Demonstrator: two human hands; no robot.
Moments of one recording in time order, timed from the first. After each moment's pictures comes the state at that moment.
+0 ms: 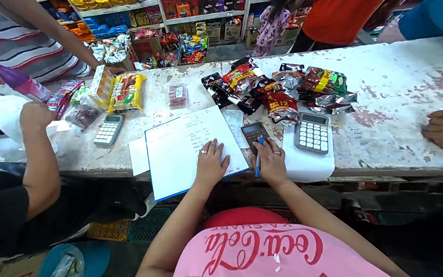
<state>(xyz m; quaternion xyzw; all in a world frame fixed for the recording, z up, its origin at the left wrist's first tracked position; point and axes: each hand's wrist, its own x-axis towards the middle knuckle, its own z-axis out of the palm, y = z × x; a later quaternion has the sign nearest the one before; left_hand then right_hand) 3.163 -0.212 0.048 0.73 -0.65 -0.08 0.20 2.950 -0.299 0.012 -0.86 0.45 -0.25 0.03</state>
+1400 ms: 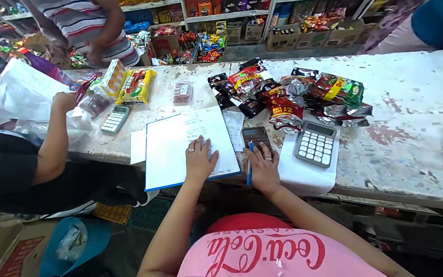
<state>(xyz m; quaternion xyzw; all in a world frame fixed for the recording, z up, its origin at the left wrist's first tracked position) 3.158 -0.215 0.046 0.82 -0.54 -0.03 0.20 2.943 -0.304 0.014 -0.90 0.38 -0.21 0.04</state>
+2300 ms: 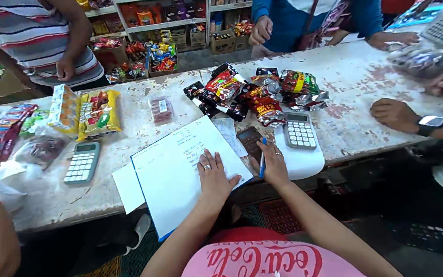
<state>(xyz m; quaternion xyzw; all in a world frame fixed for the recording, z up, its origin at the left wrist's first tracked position) 3.167 -0.221 0.078 0.74 -0.66 -0.15 -0.01 2.958 -0.301 0.018 -0.79 0.55 -0.25 0.06</state>
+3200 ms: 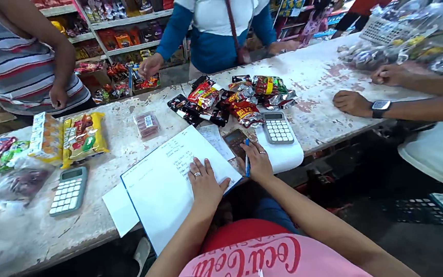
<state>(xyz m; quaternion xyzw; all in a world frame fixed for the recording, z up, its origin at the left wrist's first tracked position) 3.171 -0.220 0.076 0.73 -0.67 -0.13 -0.03 2.967 -0.299 0.018 -0.79 0.57 -0.23 0.03</state>
